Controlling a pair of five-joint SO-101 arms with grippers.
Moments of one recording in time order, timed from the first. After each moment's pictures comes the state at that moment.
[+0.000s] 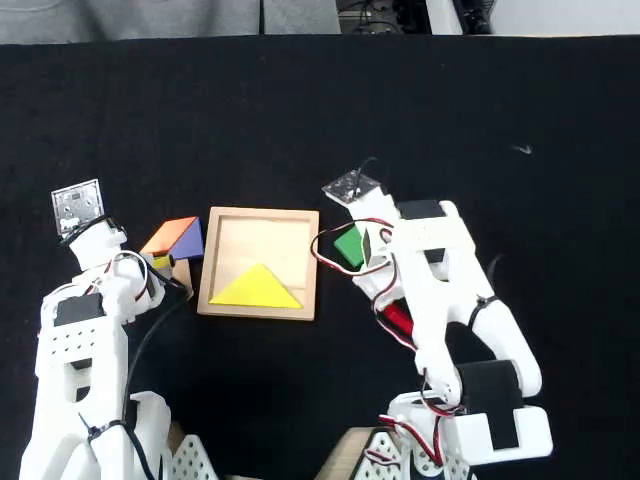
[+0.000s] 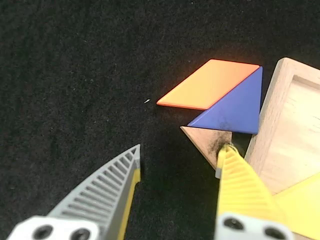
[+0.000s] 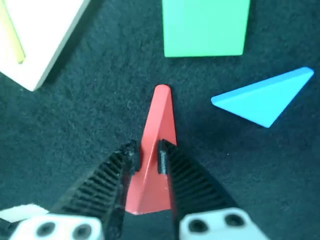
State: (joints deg) left arm -18.4 -45.1 70.8 40.7 3.3; right arm -7.0 -7.9 40.1 69.4 31.8
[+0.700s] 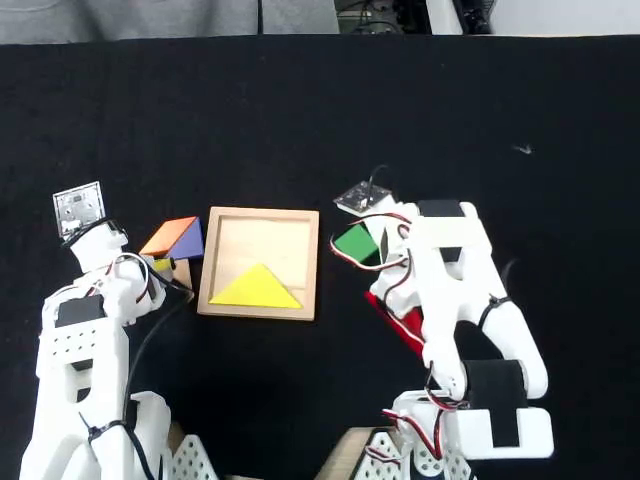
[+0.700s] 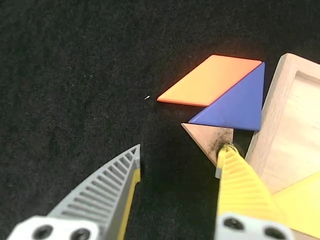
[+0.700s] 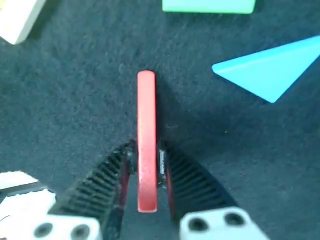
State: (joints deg) left arm -18.4 -45.1 71.7 40.5 3.3; right arm -1.8 -7.8 40.2 73.9 39.4
